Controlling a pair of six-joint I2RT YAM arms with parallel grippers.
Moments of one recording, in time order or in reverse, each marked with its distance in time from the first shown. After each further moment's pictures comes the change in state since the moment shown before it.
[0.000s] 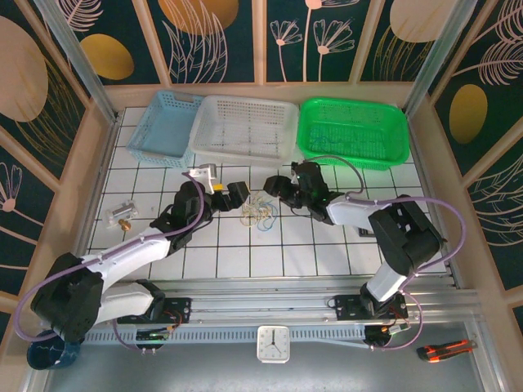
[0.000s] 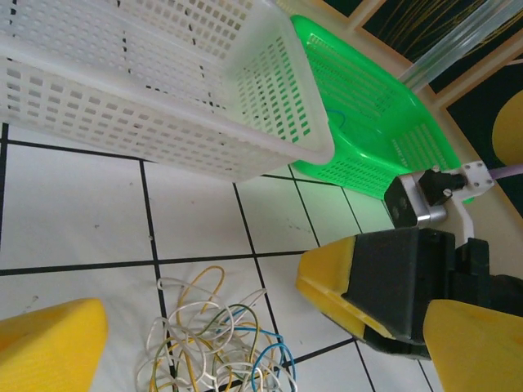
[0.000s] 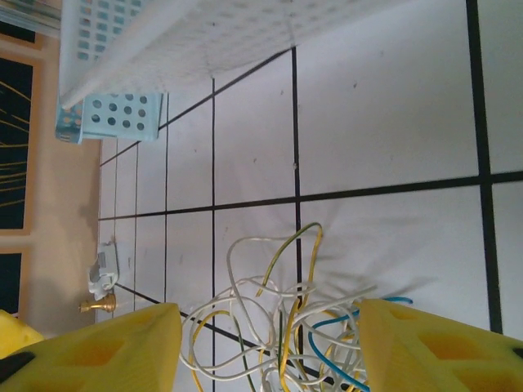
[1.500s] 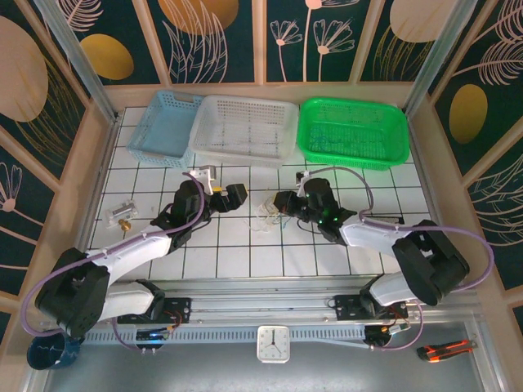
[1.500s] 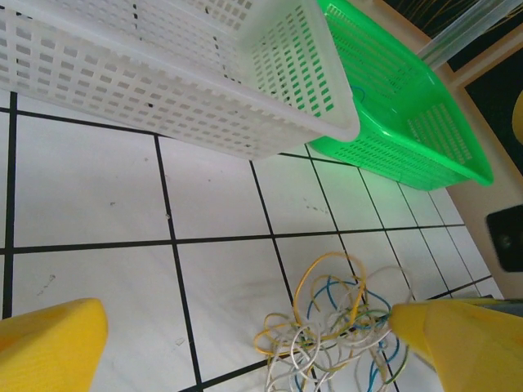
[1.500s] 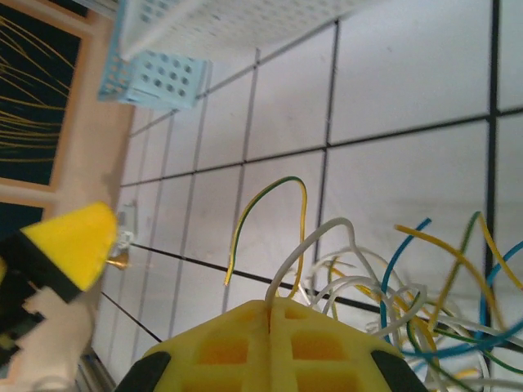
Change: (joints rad) left arm 0.047 0.044 -0.013 0.003 0.071 0.006; right arm 0.064 -0.233 -0.214 0.065 0.053 -0.062
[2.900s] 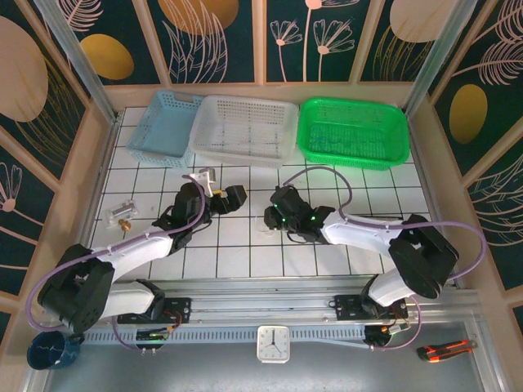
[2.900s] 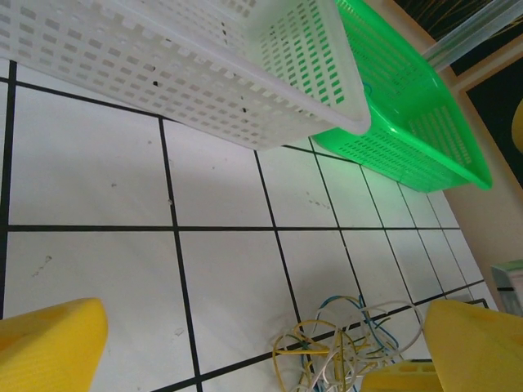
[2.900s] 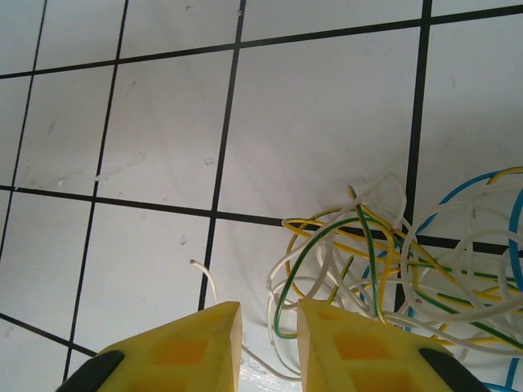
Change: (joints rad) left arm 0.006 0.022 -0.035 0.060 0.009 -0.053; right arm 0.237 0.066 0.227 -0.514 0.353 -0.121
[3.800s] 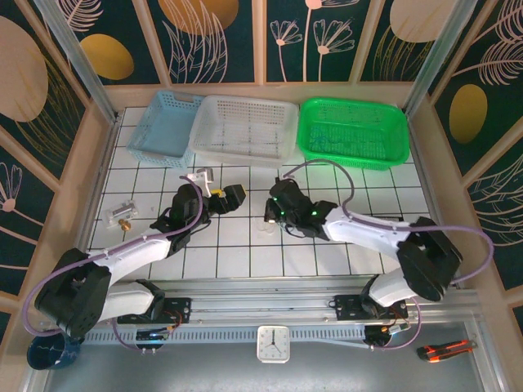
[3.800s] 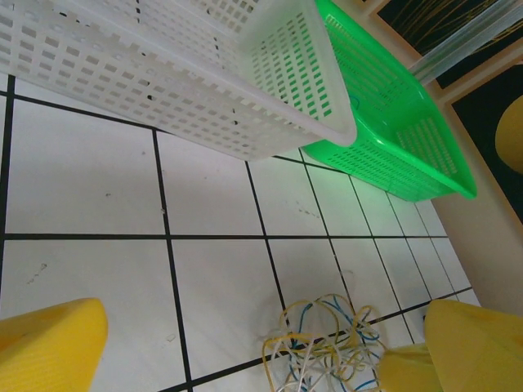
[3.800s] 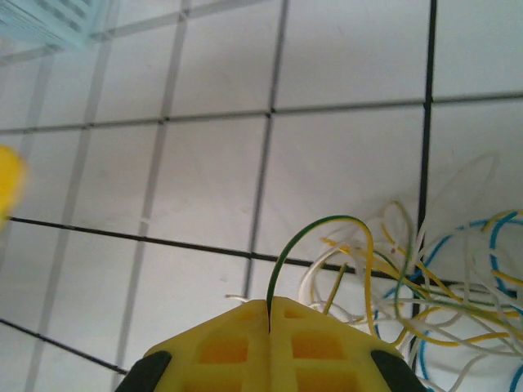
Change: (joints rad) left arm 0.000 -0.027 -0.016 0.021 0.001 -0.010; right arm -0.007 -0.074 0.066 -0.037 0.032 -0.006
